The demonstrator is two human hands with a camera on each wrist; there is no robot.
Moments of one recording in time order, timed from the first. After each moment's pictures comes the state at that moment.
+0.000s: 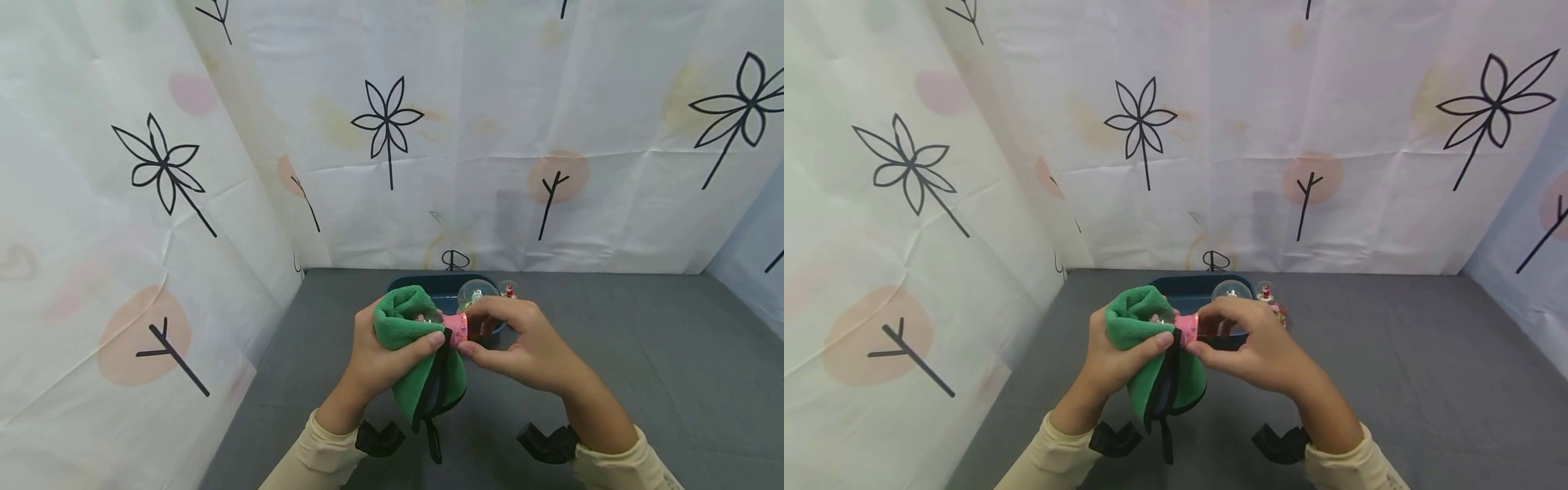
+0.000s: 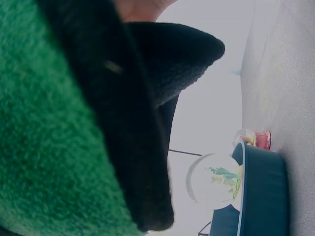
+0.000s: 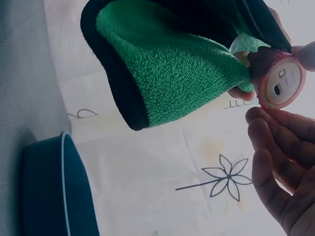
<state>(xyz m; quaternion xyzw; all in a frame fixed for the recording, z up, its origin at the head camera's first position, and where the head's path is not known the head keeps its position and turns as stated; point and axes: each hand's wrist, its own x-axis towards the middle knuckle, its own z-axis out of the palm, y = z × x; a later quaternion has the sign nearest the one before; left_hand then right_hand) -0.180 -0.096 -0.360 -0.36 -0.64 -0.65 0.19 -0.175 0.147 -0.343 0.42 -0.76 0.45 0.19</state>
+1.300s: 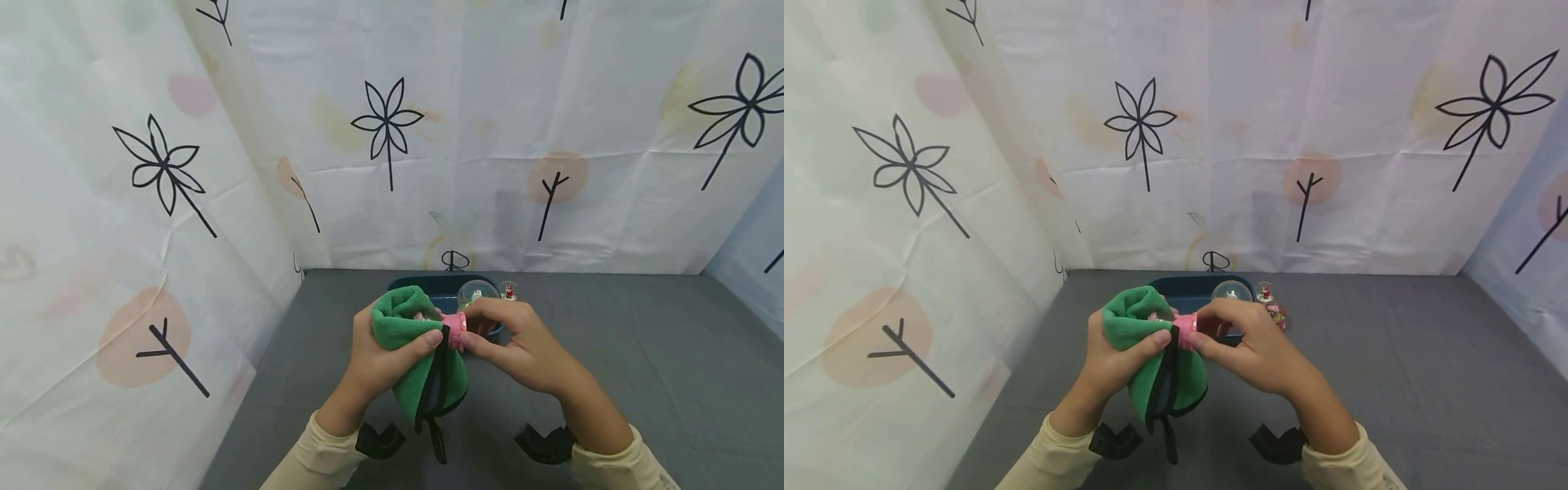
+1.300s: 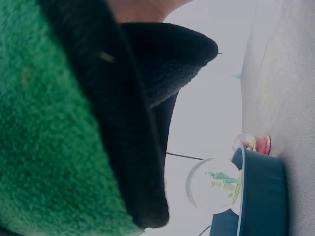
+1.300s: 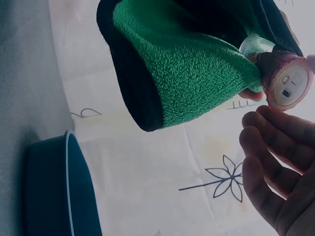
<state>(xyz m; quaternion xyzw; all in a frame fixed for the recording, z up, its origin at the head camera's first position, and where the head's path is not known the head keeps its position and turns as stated) -0.179 -0.095 -0.359 -0.37 -0.62 -0.67 0.18 -0.175 0.145 -0.344 0.41 -0.77 0.46 0.16</state>
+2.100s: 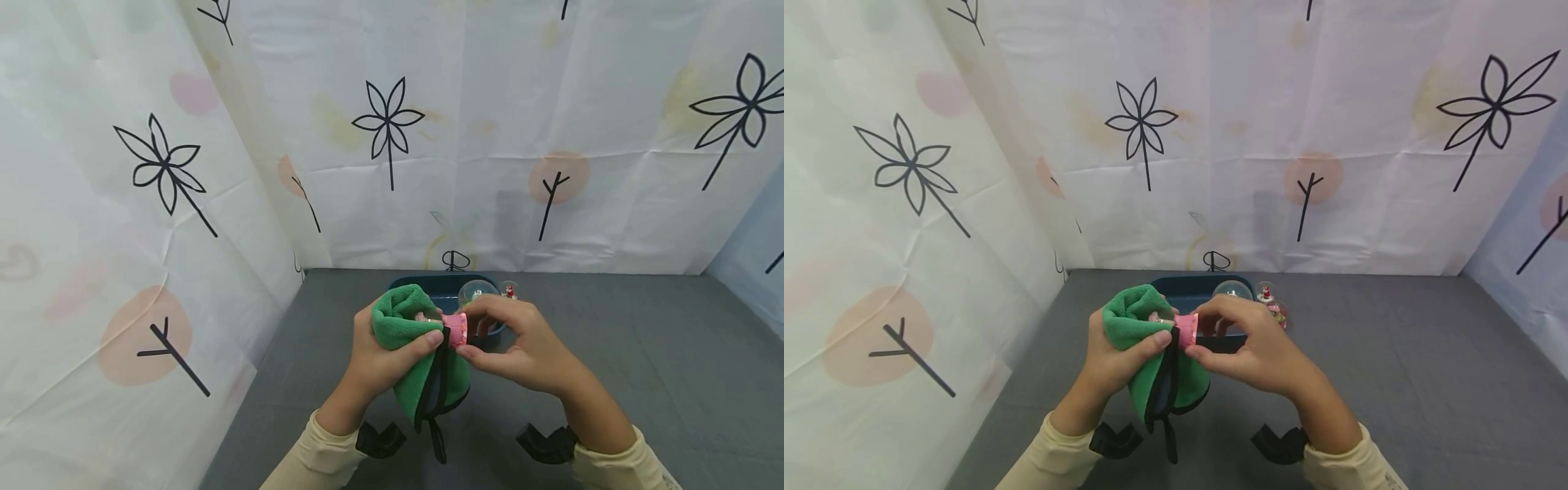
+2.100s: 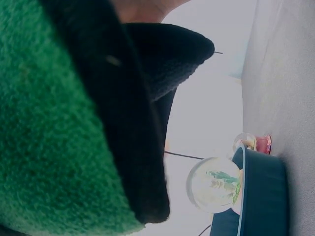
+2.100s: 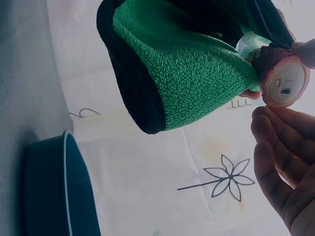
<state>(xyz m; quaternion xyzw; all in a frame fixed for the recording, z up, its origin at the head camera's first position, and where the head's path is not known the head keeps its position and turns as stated) -0.179 -0.097 -0.359 -0.37 -0.63 -0.66 0.19 -0.176 0.145 -0.344 0.44 -0.76 0.44 0.21</state>
